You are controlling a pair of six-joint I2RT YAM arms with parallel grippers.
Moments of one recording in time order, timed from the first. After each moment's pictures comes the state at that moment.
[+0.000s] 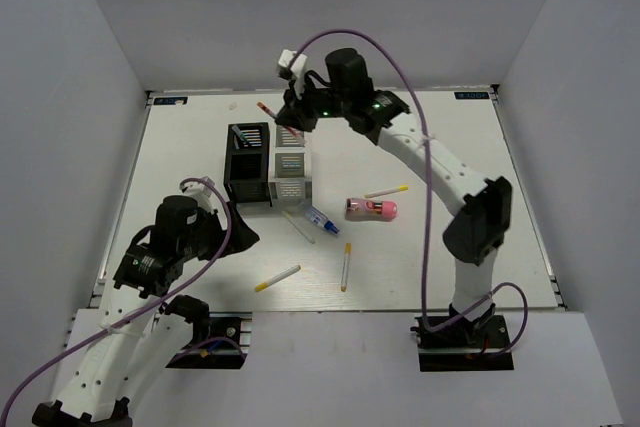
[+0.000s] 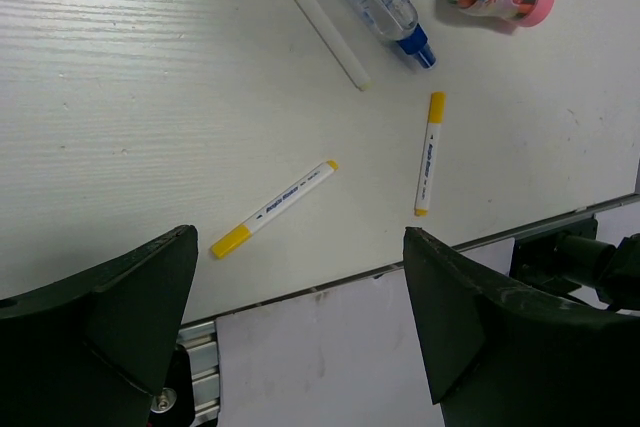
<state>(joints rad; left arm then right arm) -0.33 0.59 0.73 -0.87 0.19 -0.57 0.71 1.88 1.95 -0.43 -0.58 -0.29</state>
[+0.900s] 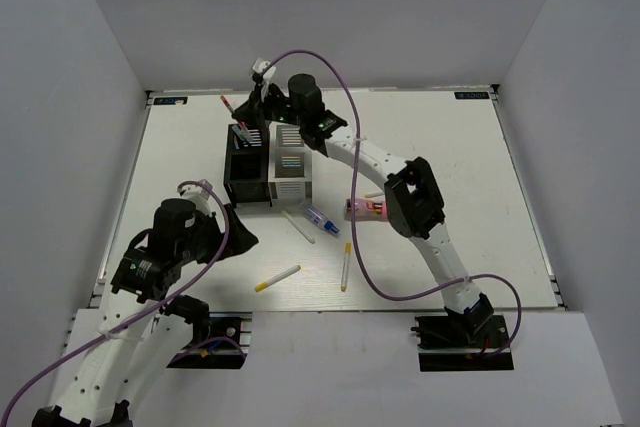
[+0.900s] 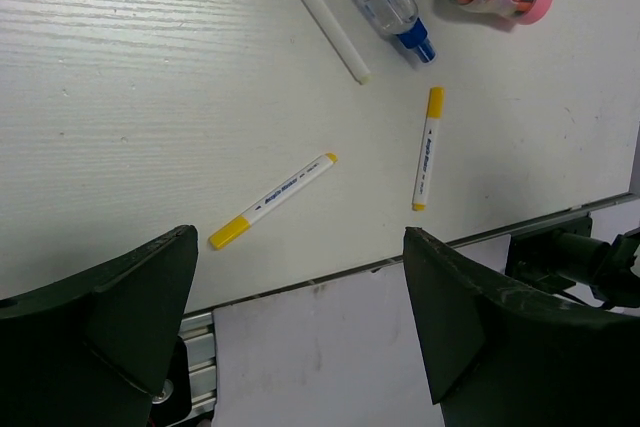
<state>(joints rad) -0.33 0.56 0.73 -0.90 0.19 -0.59 0.76 2.38 2.18 0.22 -0.57 0.04</state>
